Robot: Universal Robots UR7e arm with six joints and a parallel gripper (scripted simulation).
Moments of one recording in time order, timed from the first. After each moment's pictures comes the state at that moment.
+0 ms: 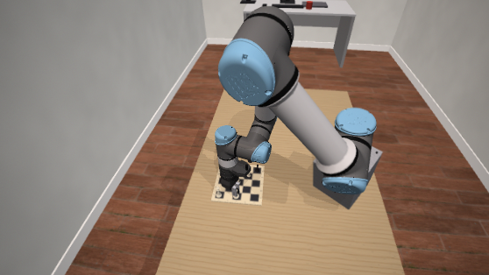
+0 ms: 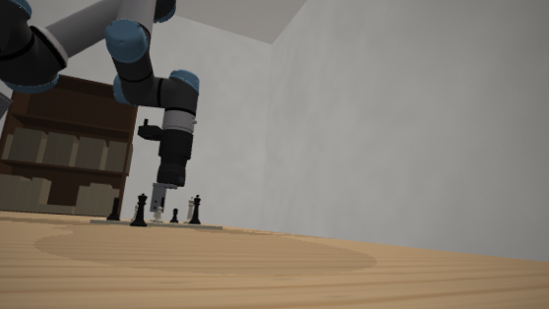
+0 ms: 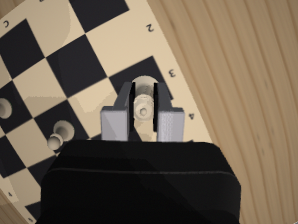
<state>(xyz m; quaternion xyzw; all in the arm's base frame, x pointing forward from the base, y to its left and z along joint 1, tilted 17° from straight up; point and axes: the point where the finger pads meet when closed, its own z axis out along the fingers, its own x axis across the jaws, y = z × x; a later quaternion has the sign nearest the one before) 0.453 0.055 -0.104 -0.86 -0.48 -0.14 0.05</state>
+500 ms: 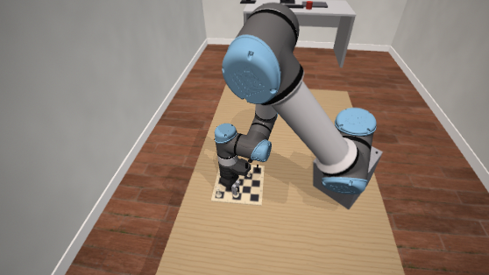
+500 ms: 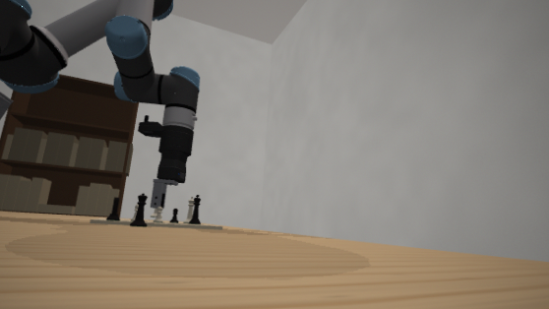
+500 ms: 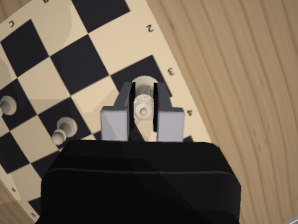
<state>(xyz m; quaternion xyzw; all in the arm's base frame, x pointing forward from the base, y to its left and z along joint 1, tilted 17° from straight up) 0.452 0.053 -0.095 -0.86 -0.48 -0.14 0.04</state>
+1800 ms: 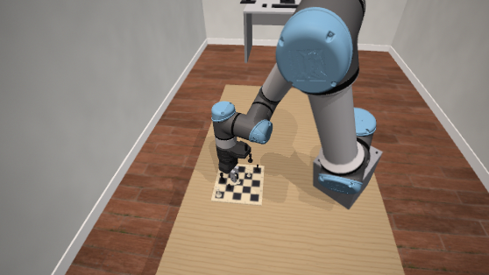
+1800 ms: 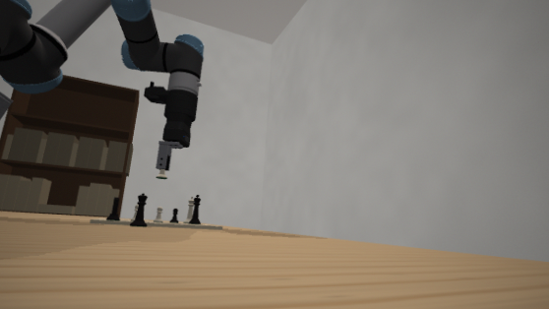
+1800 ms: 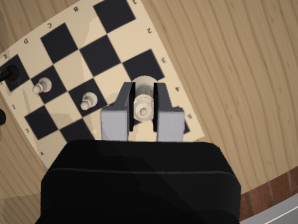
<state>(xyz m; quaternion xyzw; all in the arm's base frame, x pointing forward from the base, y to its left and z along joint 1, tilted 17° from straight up) 0.434 0.034 -0.008 -0.86 -0.48 -0.14 0.04</state>
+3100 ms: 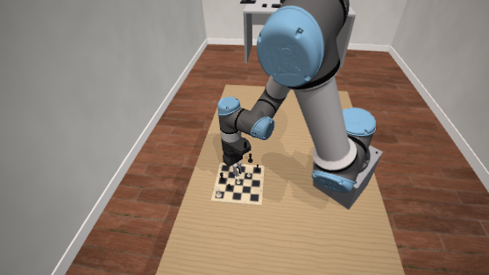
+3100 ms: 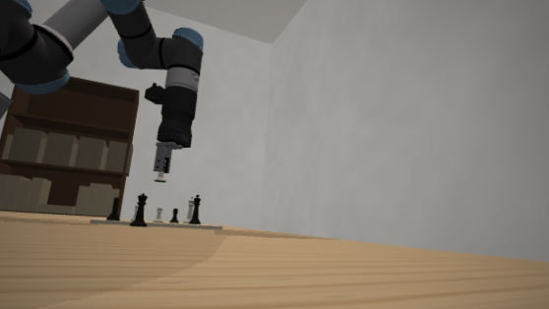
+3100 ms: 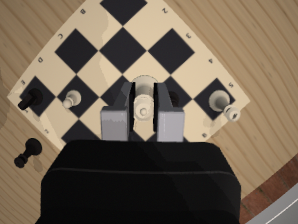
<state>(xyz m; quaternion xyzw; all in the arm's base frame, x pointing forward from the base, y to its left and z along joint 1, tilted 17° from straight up) 0.429 -0.002 -0.030 -0.93 -0.35 -0.13 0.07</state>
